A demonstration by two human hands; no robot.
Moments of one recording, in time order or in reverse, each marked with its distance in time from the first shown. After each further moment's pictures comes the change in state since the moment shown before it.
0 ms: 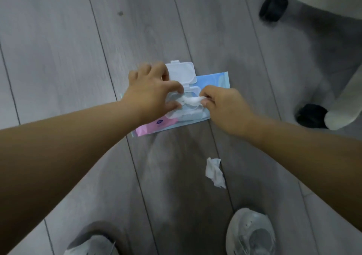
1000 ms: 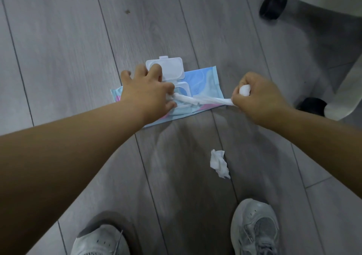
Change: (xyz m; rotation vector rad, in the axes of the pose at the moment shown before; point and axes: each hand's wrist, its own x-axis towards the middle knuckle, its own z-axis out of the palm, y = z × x) left_hand -0.023 -0.006 0.005 0.151 -0.026 -0.119; right_hand -0.028 0.005 -0.033 0.155 0.102 0.354
